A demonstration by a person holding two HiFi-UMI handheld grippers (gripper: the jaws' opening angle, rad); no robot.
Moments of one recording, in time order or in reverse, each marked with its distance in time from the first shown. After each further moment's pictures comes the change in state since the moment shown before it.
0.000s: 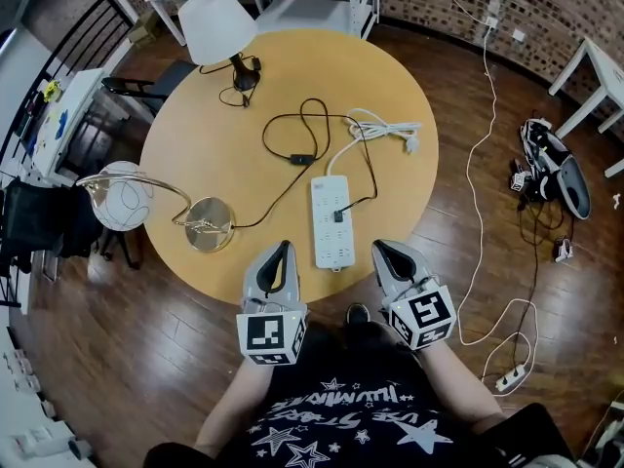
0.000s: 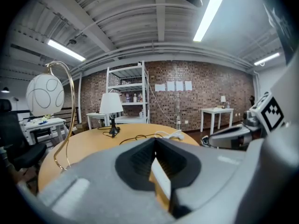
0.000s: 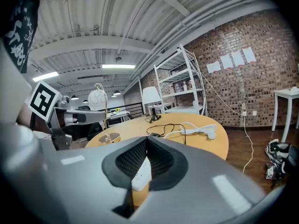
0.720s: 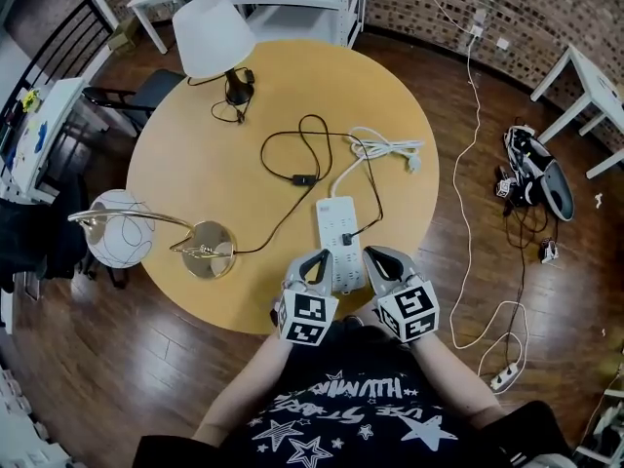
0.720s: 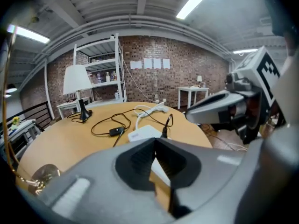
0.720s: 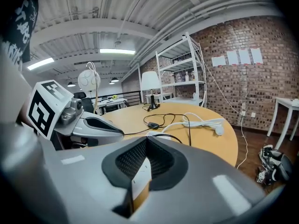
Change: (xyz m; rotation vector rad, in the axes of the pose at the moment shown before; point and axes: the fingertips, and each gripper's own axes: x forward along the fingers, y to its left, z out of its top) left arm 0.082 -0.026 -0.107 0.167 0.290 -0.290; right arm 0.065 -0.003 -0.036 -0.058 0.158 -0.040
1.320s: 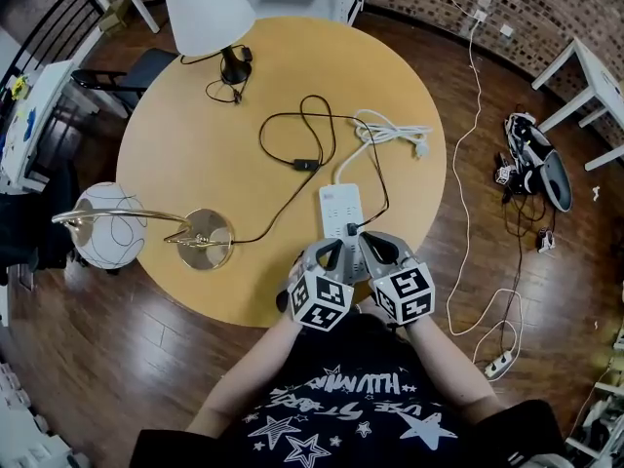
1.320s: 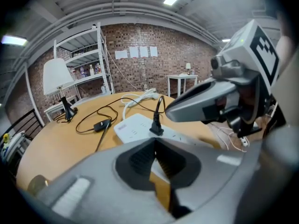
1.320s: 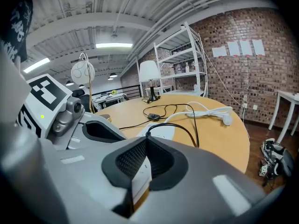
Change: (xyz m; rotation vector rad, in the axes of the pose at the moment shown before) left arm 0.034 -0.022 -0.025 0.127 0.133 -0.111; right arm 0.033 -0.003 -0.022 0.036 0.084 0.013
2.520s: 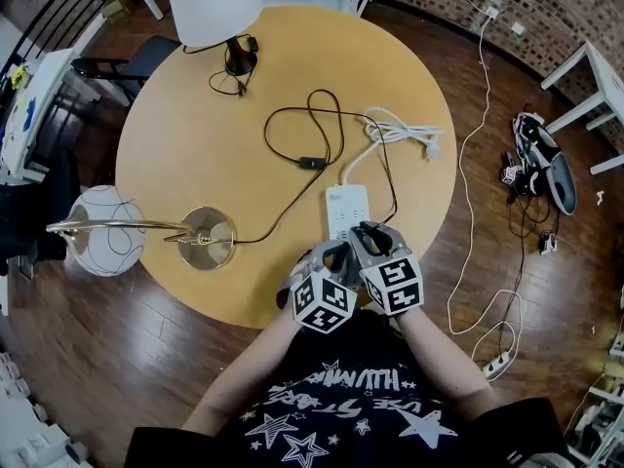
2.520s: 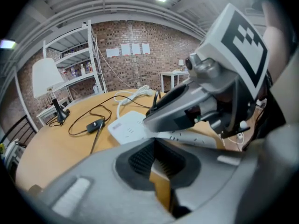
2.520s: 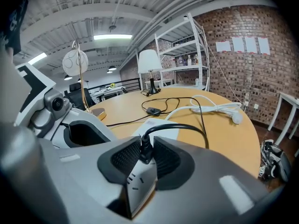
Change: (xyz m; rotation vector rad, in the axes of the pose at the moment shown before) left arm 0.009 -0.006 -0.008 0.059 0.029 -0.073; right arm 0.042 -0.001 -0.010 -0.018 0.097 -0.008
